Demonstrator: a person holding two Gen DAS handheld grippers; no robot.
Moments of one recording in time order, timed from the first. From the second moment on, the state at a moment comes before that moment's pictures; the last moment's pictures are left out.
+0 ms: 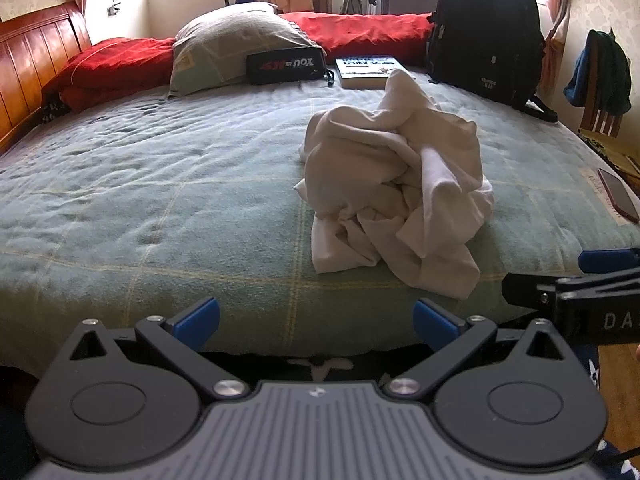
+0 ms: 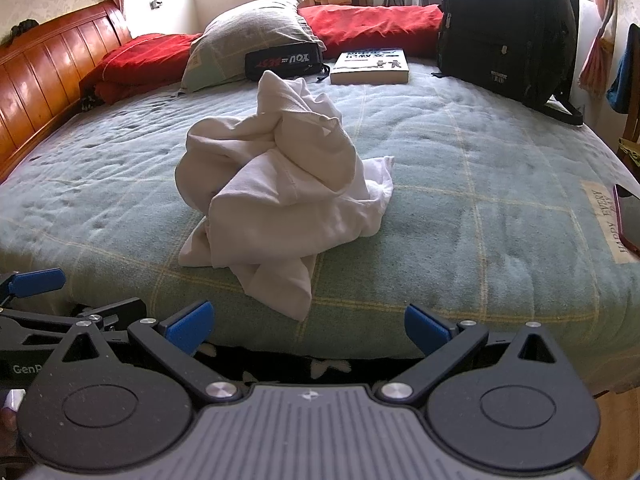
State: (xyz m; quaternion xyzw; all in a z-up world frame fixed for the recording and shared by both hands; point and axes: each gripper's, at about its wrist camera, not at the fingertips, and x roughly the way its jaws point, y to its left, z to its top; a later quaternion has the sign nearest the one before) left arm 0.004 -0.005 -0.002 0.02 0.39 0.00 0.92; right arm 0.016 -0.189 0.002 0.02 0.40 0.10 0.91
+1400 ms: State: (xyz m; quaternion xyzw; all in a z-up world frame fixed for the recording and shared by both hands) left arm 0.092 0.003 -0.007 0.06 0.39 -0.08 0.92; right arm 0.091 -0.202 -0.009 0.03 0.44 0.14 0.89
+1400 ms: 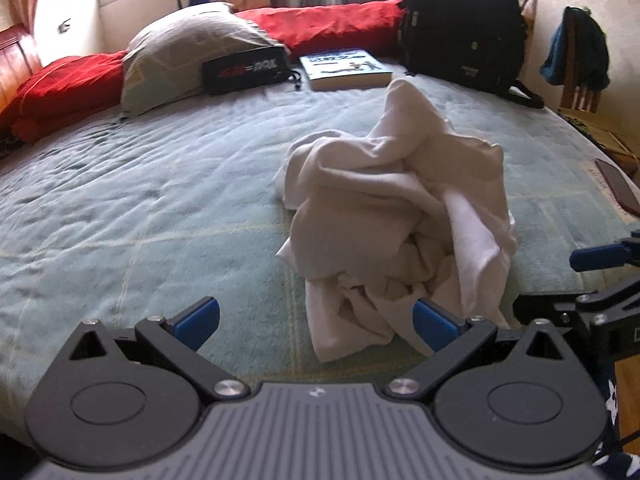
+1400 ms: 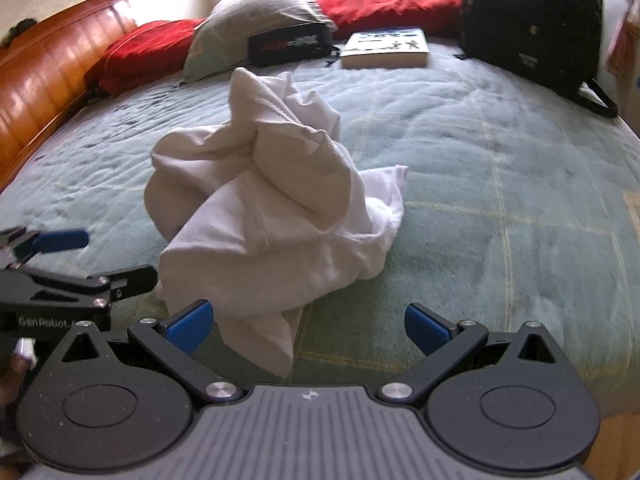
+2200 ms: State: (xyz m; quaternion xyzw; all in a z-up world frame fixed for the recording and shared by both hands) left arm 0.104 0.032 -0.012 0.11 0.38 -0.13 0.91; right arm 0.120 -0.155 -0.004 0.00 0.42 0.18 0.89
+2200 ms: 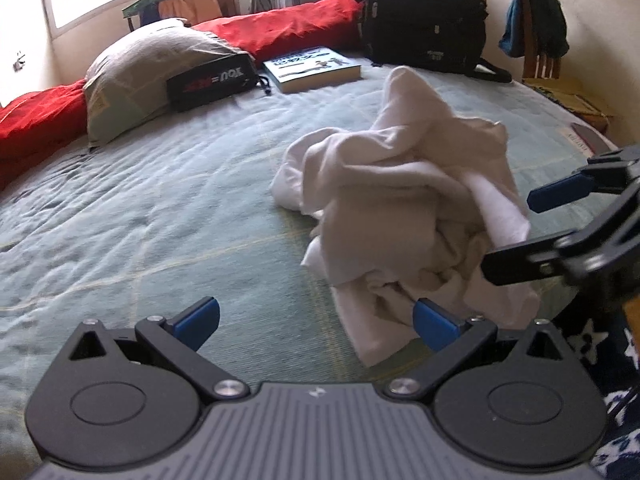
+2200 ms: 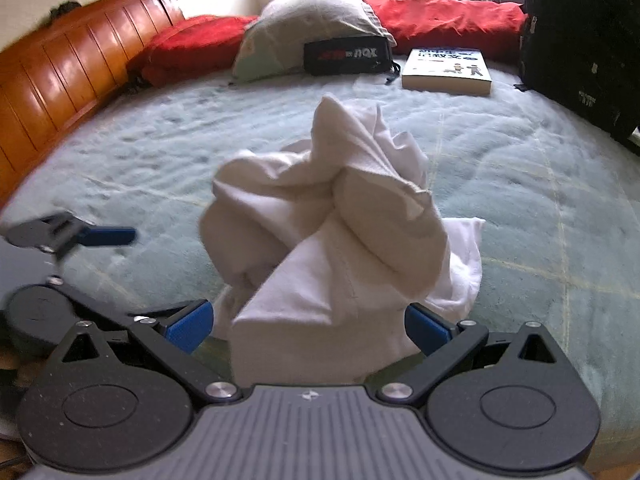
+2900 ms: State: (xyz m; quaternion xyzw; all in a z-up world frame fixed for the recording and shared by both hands) left arm 0.145 -0.018 -0.032 0.13 0.38 -0.19 0.90; right arm 0.102 -0.216 -0.023 0.02 0.38 0.17 0.91
